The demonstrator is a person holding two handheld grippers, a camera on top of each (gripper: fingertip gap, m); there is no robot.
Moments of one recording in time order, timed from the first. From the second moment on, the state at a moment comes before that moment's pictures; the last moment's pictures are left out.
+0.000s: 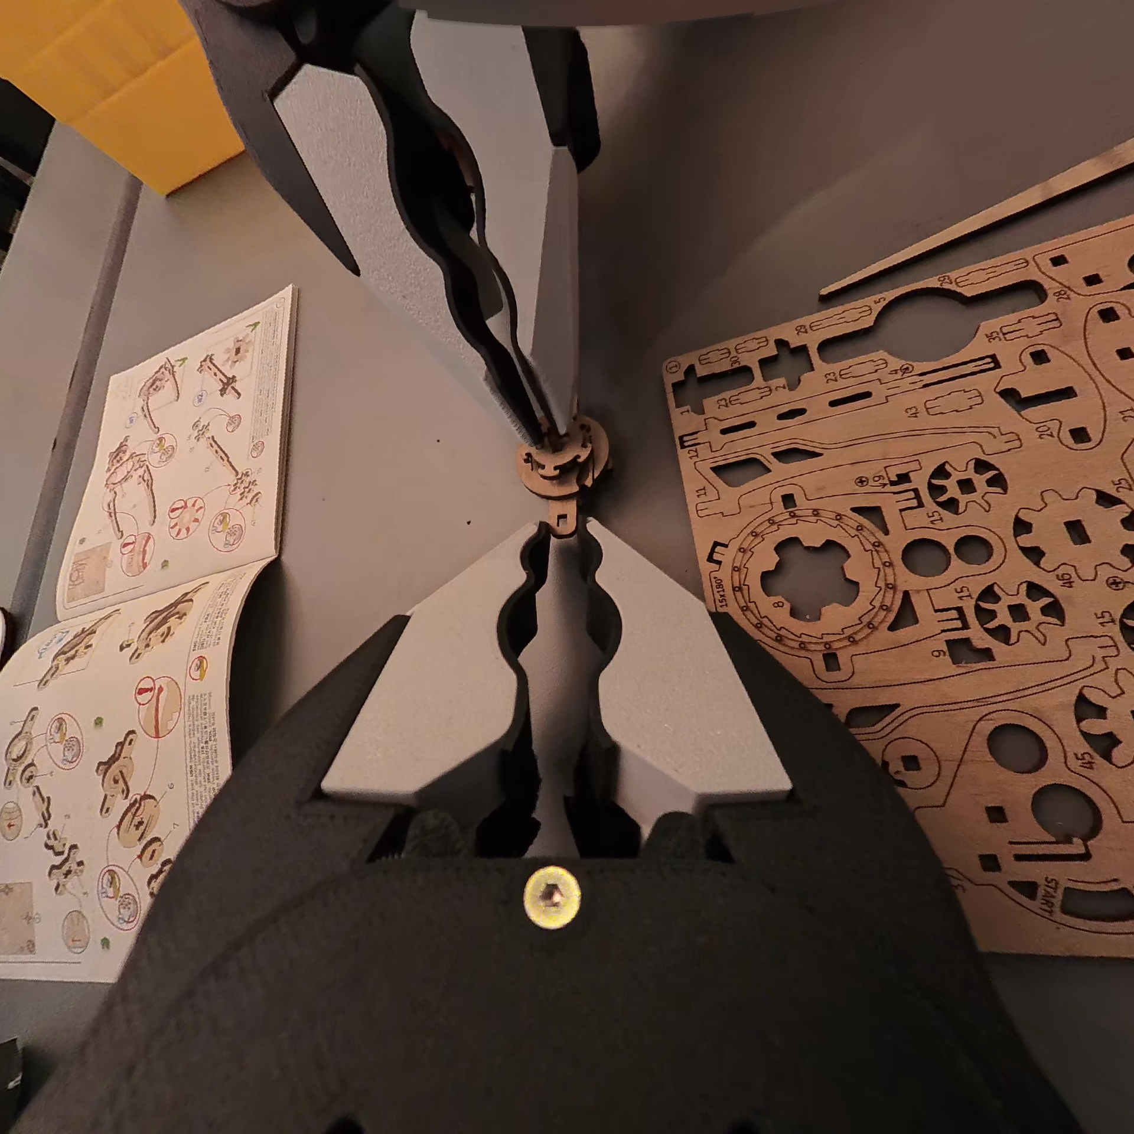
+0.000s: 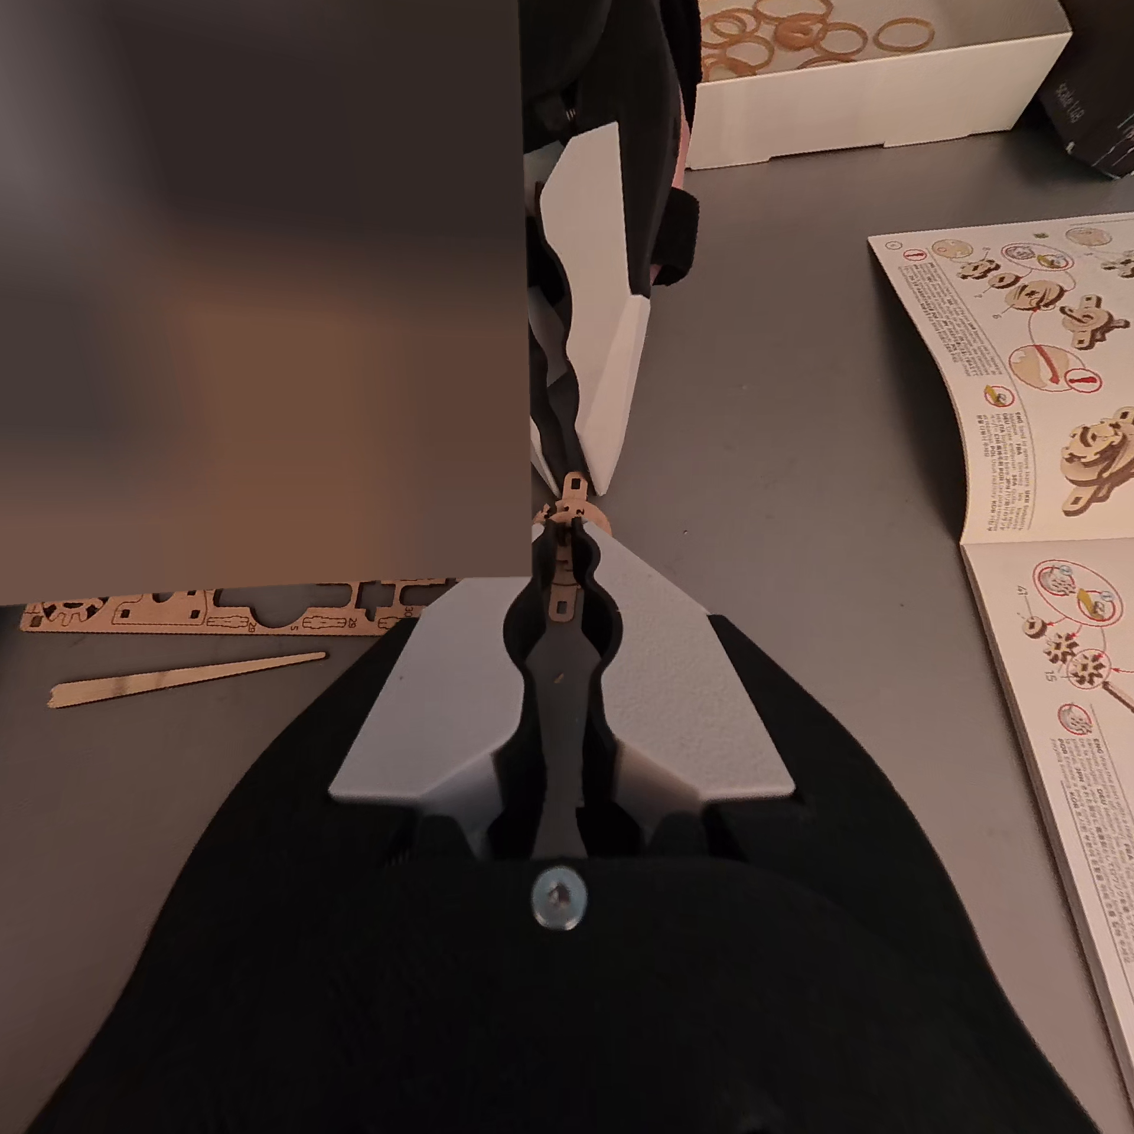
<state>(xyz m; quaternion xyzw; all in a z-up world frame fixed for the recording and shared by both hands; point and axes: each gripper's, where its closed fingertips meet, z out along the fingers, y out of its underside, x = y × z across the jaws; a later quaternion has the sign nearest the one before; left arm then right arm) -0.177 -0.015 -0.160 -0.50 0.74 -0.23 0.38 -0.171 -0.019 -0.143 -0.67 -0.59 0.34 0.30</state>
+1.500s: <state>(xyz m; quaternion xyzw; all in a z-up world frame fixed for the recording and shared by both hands) -0.176 -0.017 -0.160 -0.50 0.75 -0.23 0.38 -0.172 -0.023 -0.137 -0.64 -0.58 0.39 0.31</state>
